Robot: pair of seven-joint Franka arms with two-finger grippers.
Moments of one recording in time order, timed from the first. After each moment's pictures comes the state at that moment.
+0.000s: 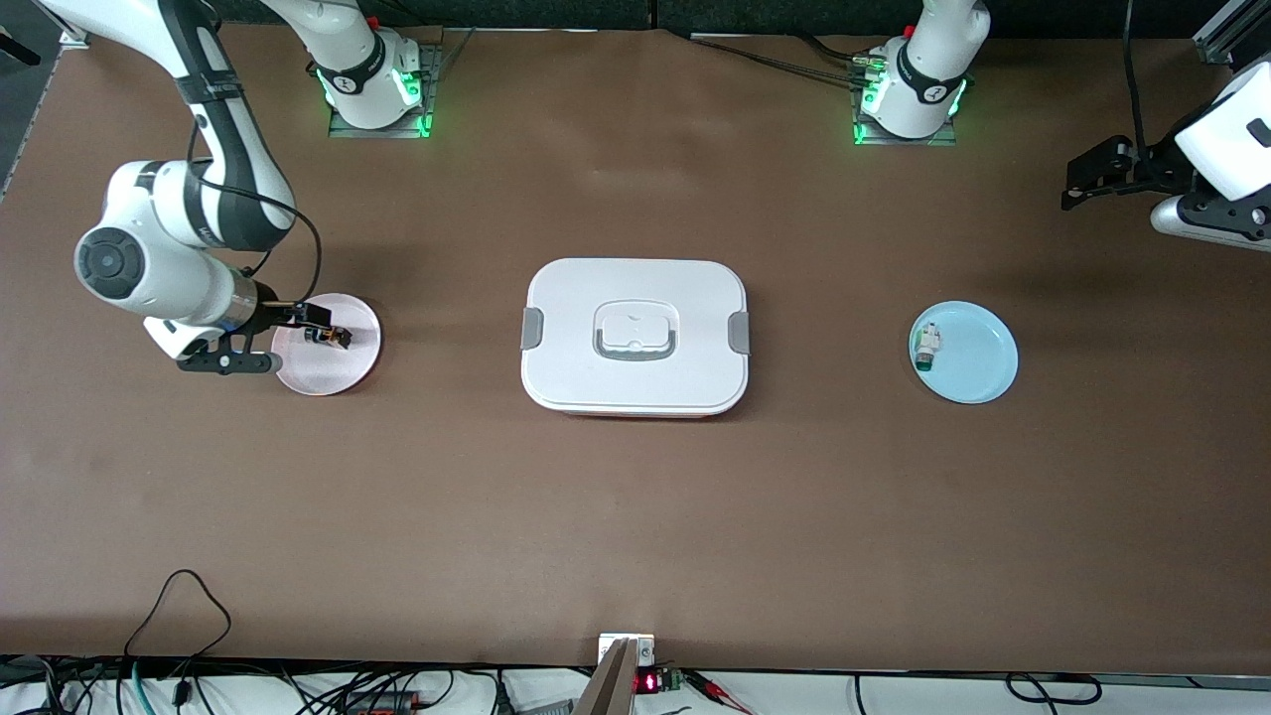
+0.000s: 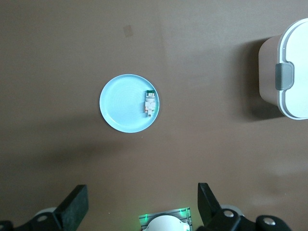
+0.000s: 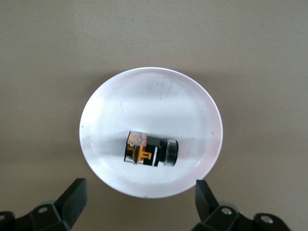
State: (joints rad) left arm 0.09 -0.01 -0.12 -1.55 -0.03 1.40 0.12; right arm 0.03 0.24 -0.02 -2.16 -0.02 2.24 0.04
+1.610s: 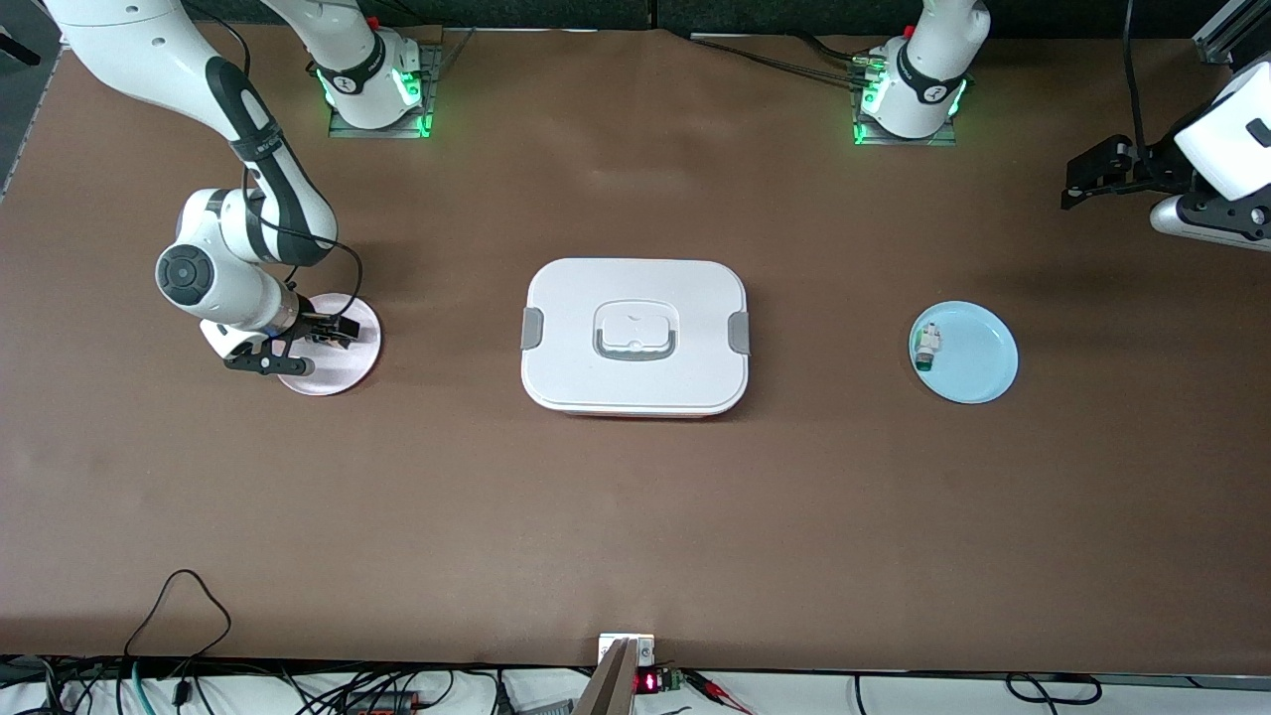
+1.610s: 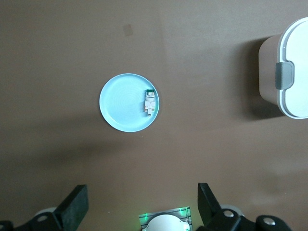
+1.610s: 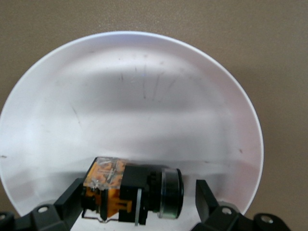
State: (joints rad) left arm 0.09 -0.01 -0.12 -1.55 -0.03 1.40 0.12; right arm 0.02 0.40 -0.03 -2.26 -0.02 2.52 0.09
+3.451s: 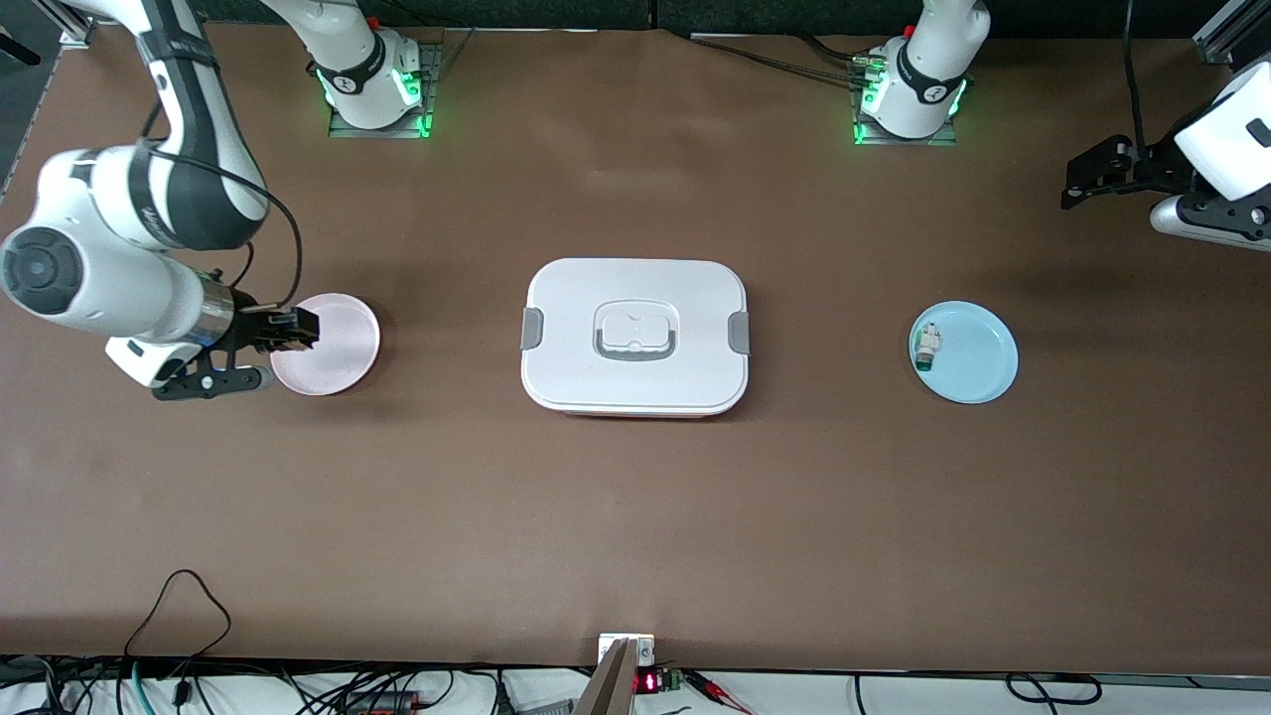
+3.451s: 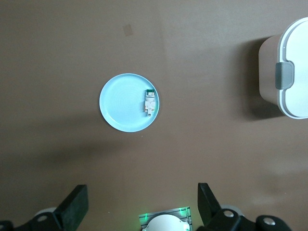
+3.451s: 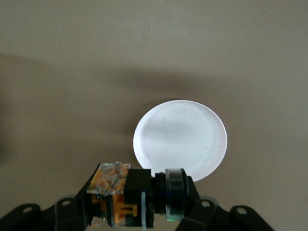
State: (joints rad) left arm 0.09 -0.01 -0.12 -1.55 -0.03 1.40 0.12; right arm 0.03 0.28 0.05 -1.72 0.01 1.81 -0.04
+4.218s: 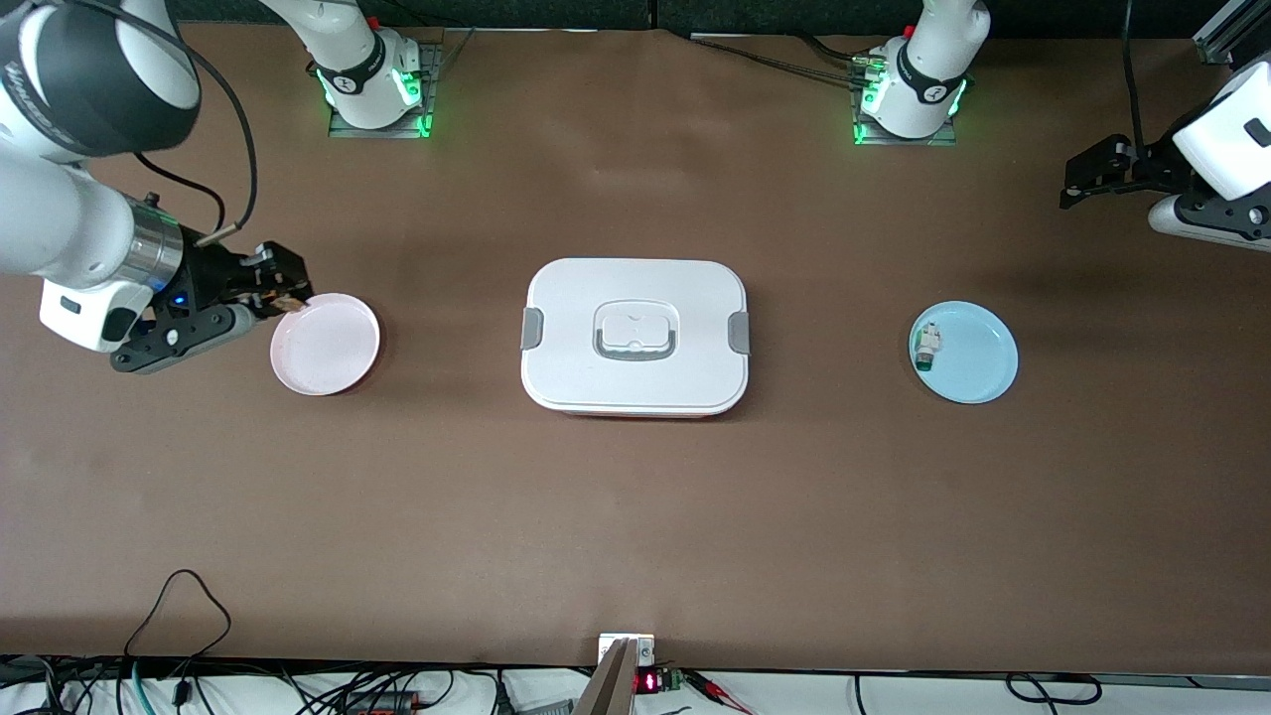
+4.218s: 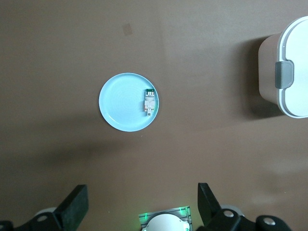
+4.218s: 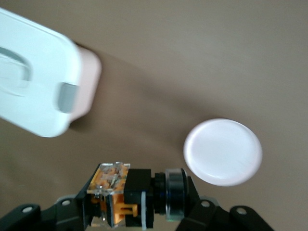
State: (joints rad) left arm 0.09 -0.01 -0.12 -1.55 -0.03 1.40 0.12; right arm 0.06 0.24 0.09 -1.46 0.21 1.57 -0.23
